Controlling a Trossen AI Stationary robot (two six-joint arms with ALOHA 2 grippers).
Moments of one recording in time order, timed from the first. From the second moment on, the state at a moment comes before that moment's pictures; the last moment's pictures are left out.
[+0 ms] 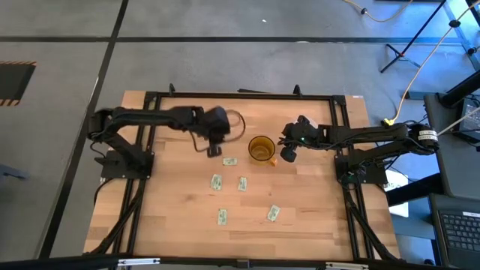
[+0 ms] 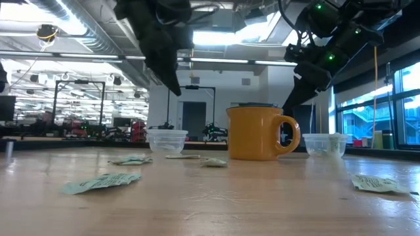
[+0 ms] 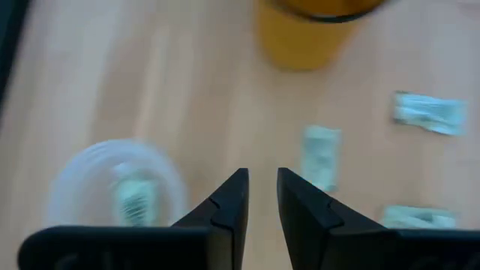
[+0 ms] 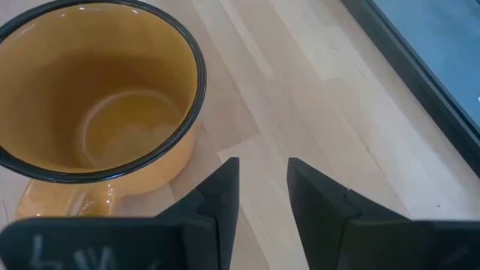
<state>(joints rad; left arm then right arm) 0.25 1.52 1.15 -0.66 0.00 0.10 -0.17 1.19 0.61 -0.23 0.32 0.10</state>
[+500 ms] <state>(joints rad) 0.09 1.75 1.15 -0.47 -0.01 0.09 -0.17 1.19 0.61 -0.23 0.32 0.10</state>
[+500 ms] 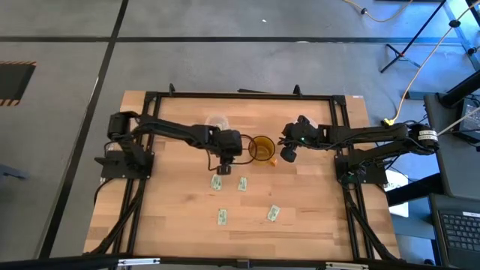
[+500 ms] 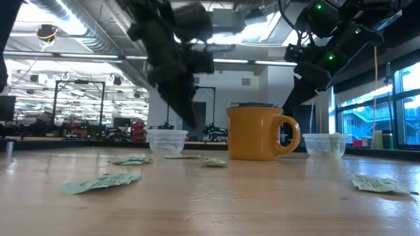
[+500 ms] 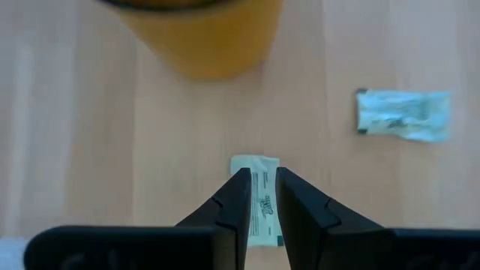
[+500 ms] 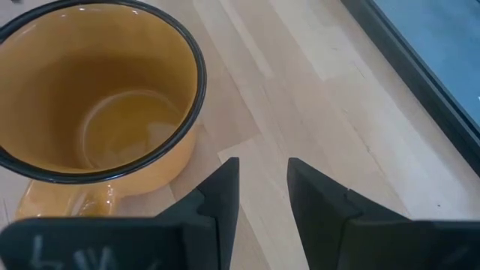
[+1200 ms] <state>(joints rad) 0.09 1.93 1.15 -0.44 0.00 0.06 -0.17 1.19 0.61 -0.23 0.32 0.10</state>
